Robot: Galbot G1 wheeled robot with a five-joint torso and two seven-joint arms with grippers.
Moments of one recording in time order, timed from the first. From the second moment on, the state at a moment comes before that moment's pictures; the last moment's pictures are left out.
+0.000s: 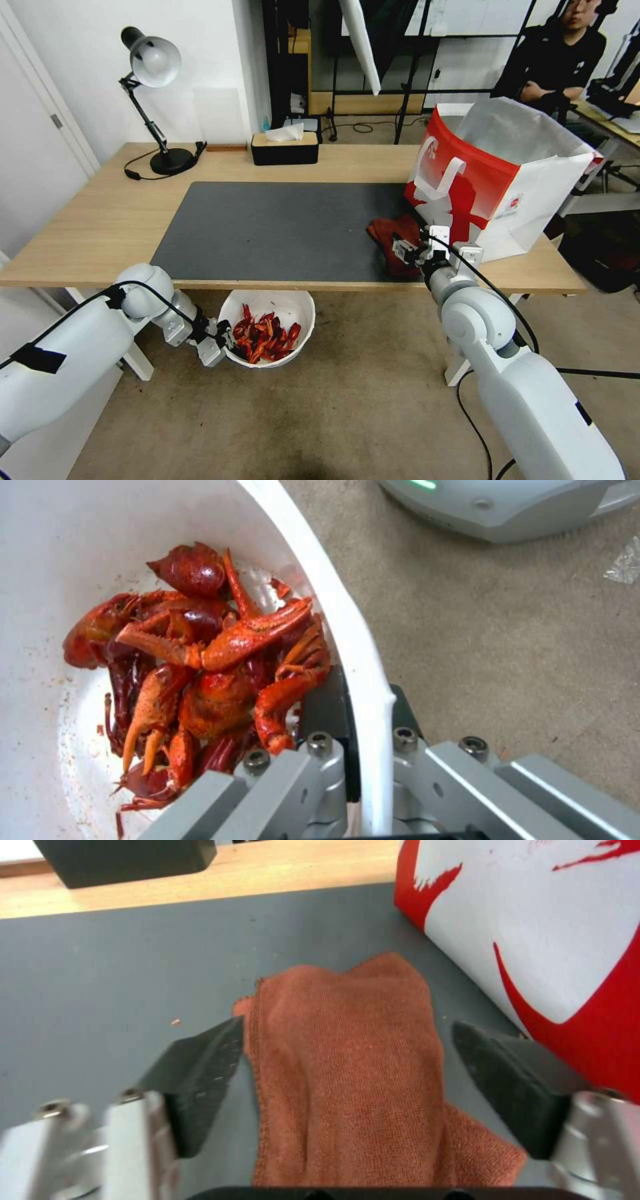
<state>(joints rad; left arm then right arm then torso) 0.67 -0.70 0.12 -1.52 0.31 -0.66 1.26 -1.01 1.13 0.27 1.99 0.72 -0.58 0.47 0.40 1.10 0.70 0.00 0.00</state>
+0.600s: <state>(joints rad) 0.74 -0.67 0.09 -1.55 0.31 -0.67 1.25 -1.26 1.11 0.30 2.05 0.41 -0.03 0.08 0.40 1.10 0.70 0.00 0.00</state>
